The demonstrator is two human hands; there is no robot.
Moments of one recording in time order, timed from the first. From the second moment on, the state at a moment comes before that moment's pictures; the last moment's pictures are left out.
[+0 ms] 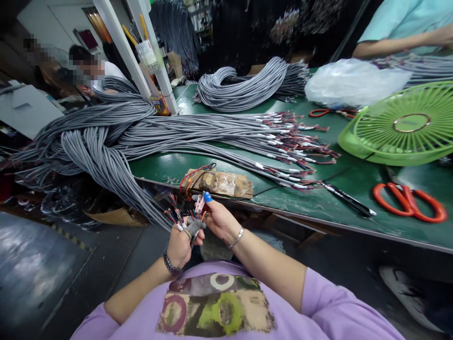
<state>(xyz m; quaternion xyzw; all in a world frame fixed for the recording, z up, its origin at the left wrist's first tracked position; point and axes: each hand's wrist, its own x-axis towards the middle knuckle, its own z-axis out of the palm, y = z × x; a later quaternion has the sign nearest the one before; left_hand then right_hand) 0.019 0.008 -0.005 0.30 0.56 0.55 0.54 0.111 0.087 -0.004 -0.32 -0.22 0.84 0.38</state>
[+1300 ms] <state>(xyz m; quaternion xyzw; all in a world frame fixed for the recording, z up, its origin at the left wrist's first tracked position) 0.016 0.005 -0.001 0.27 0.55 0.58 0.54 0.110 0.093 -0.009 -0.30 -0.22 0.85 0.37</state>
